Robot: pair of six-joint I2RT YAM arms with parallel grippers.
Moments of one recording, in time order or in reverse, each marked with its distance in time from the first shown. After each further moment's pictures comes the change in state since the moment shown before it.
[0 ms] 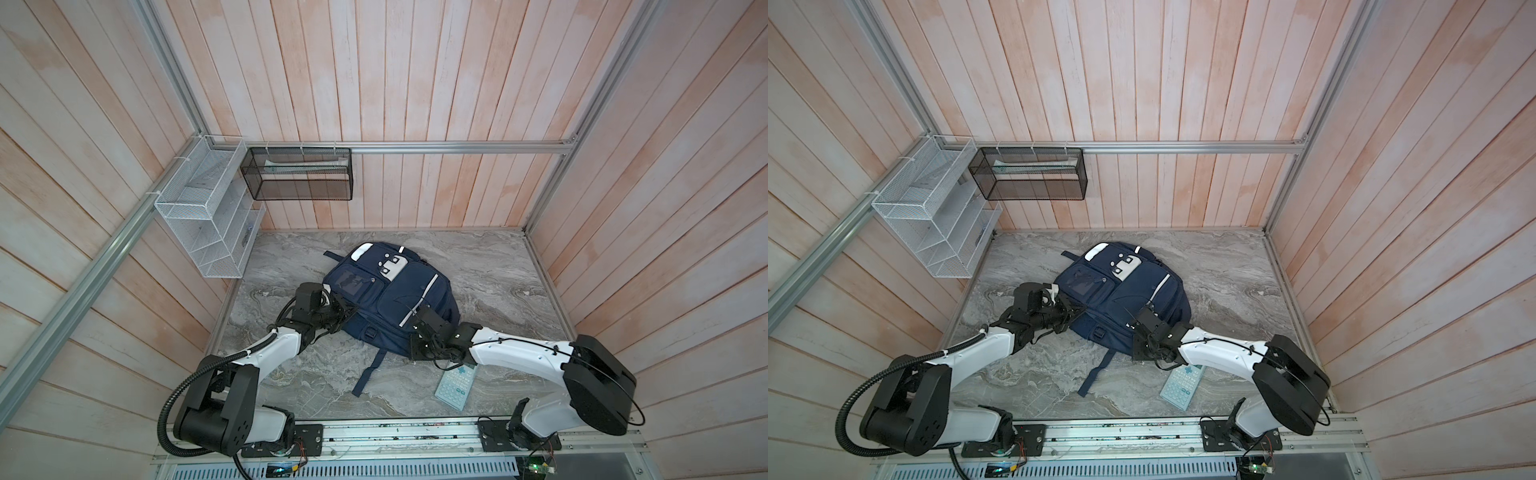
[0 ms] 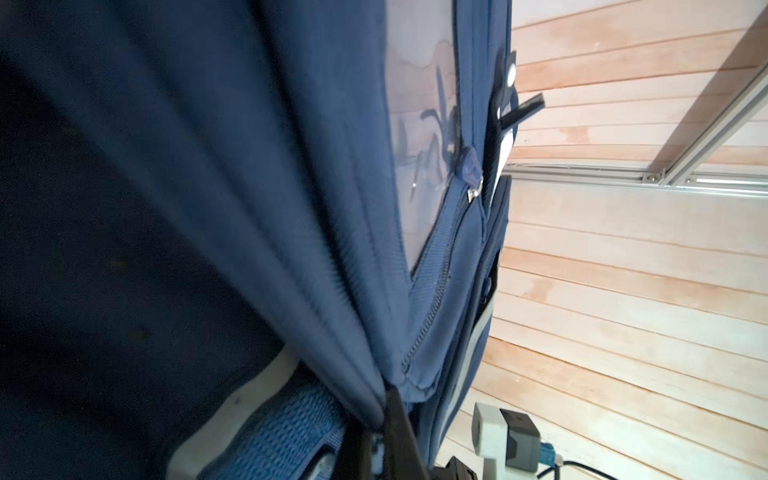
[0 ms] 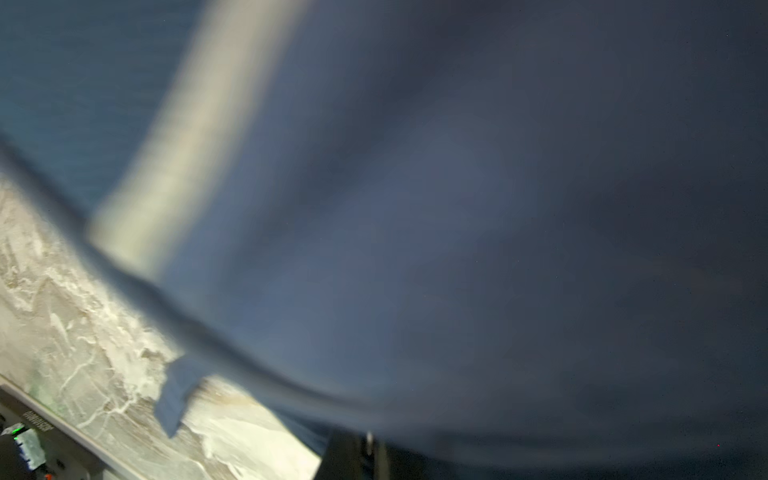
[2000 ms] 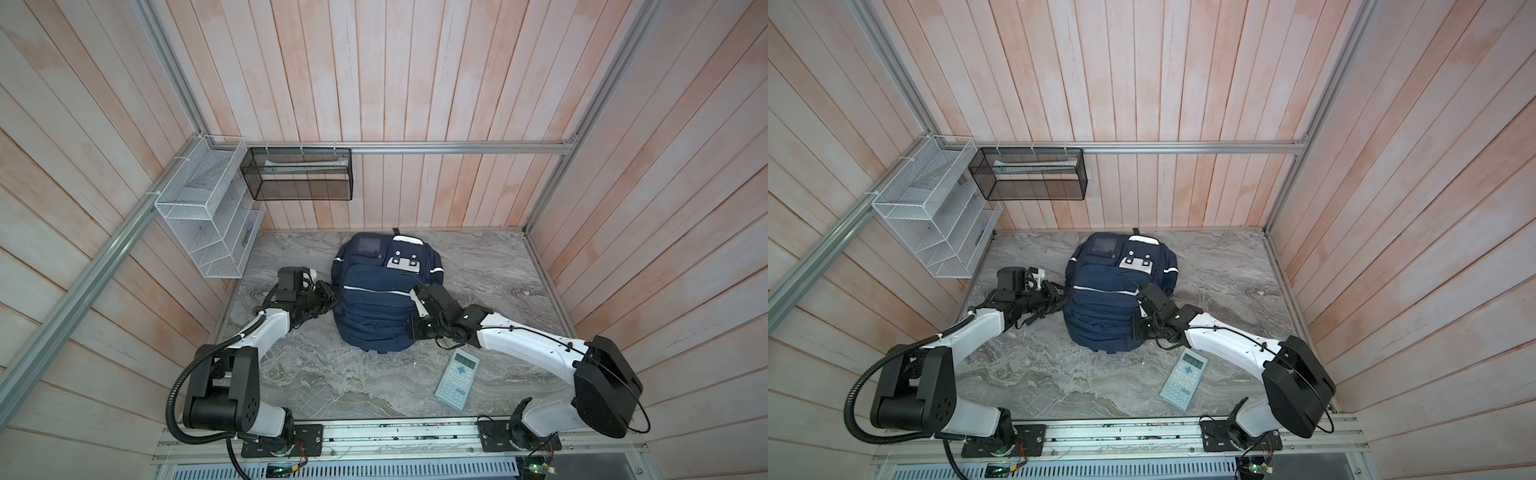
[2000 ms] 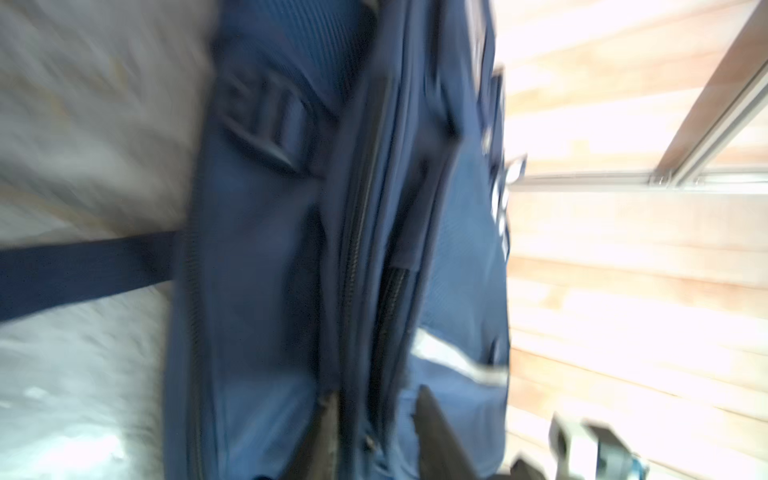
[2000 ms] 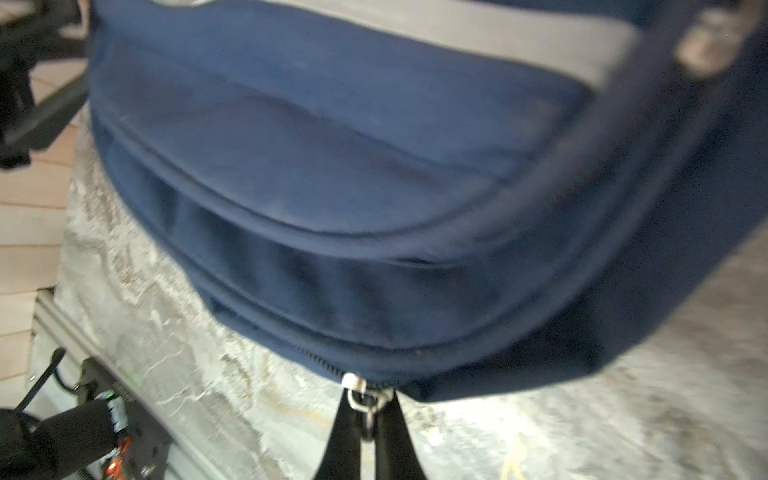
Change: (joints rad) left arm 0.178 0.059 0.172 -0.175 0.090 0.249; right arm -0.050 0.038 0.191 -0.006 -0.130 -0.159
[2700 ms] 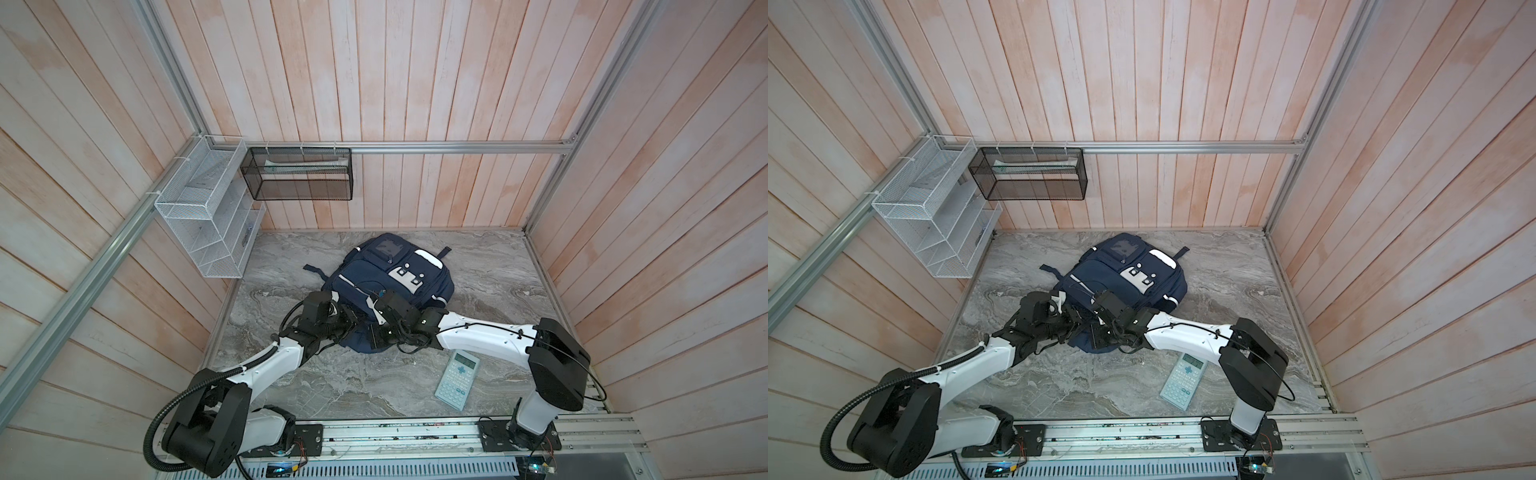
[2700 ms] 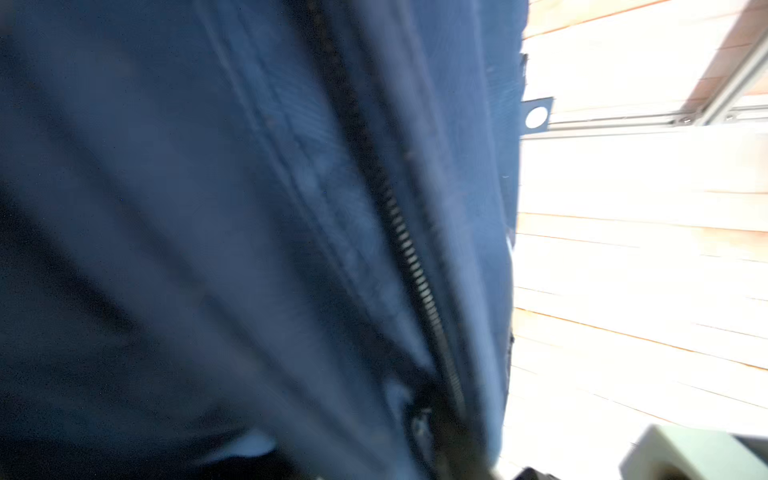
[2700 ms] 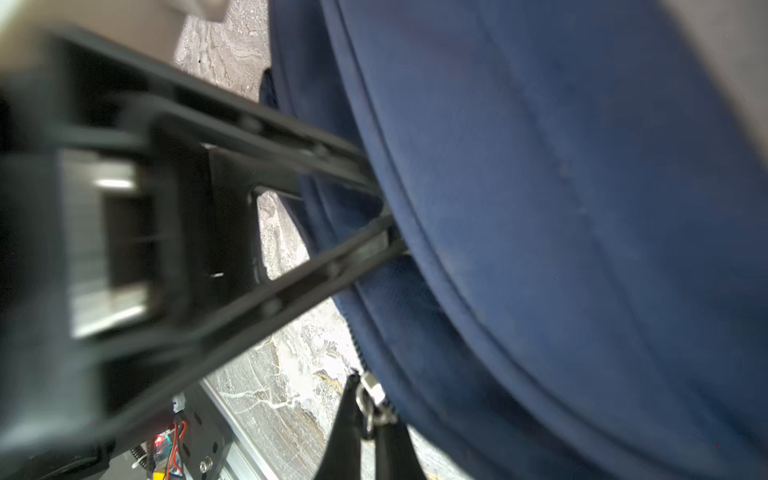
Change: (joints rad) left arm -0.319 -0.141 -0.242 0.155 -0.161 -0.239; right arm 0.182 0.237 0.206 0.085 0.001 0.013
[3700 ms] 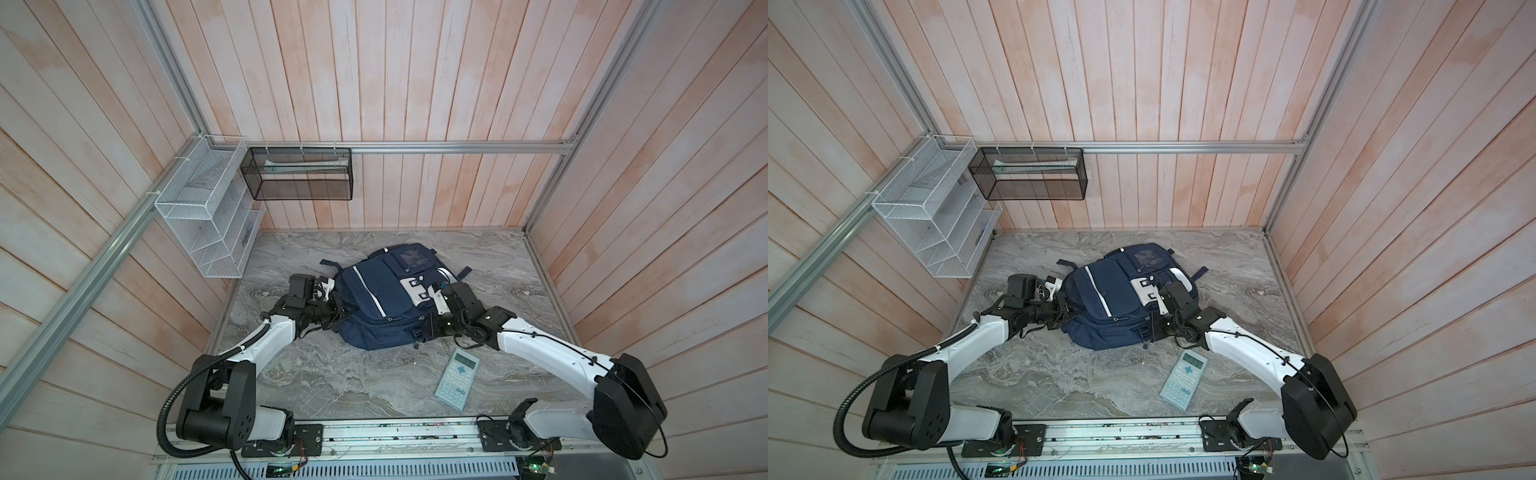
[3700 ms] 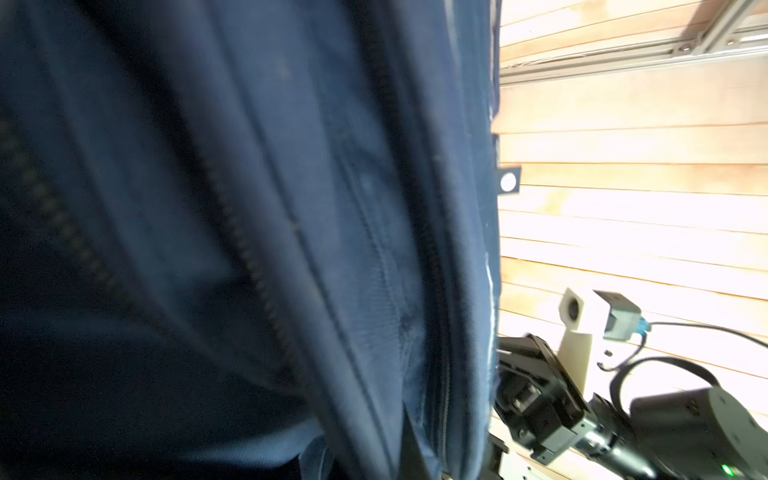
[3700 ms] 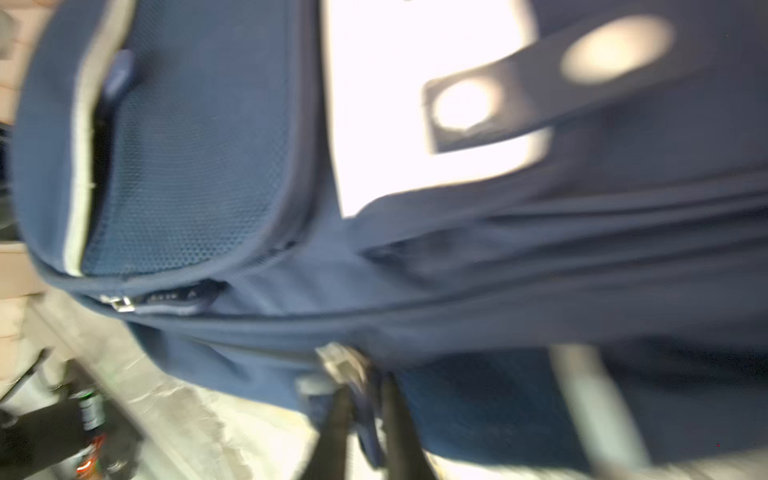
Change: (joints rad) left arm 0.216 0.106 0.215 -0.279 0.289 0.313; right arm -0.377 -0.413 -0.339 -0.126 0.013 -0.163
